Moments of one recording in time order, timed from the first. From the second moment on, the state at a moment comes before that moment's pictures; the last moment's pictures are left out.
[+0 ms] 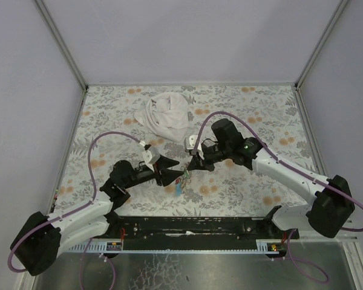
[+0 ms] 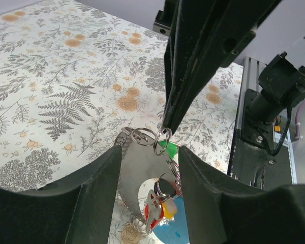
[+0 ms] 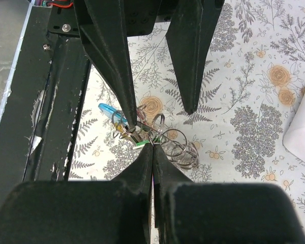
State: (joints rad) left arm -0.67 0.89 0.23 0.71 0.49 -0.23; right arm 0.75 1.32 1.01 -0.41 -0.77 -0.59
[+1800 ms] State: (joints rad) left arm -0.58 1.04 0.25 0.91 0.73 -0.39; right arm 0.75 1.30 0.99 -0.42 -0.79 -0.66
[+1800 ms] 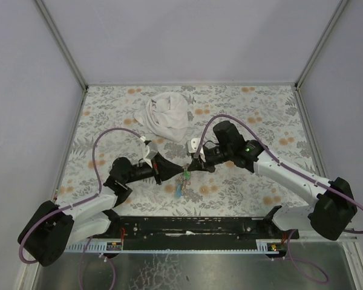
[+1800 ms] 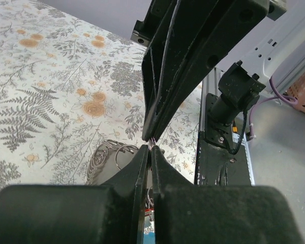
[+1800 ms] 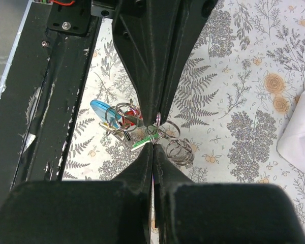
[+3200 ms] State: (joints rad) left arm -0.82 1.17 0.05 1.40 -0.03 -0.65; right arm 0.80 1.26 0.70 0.20 -0.61 -0.18
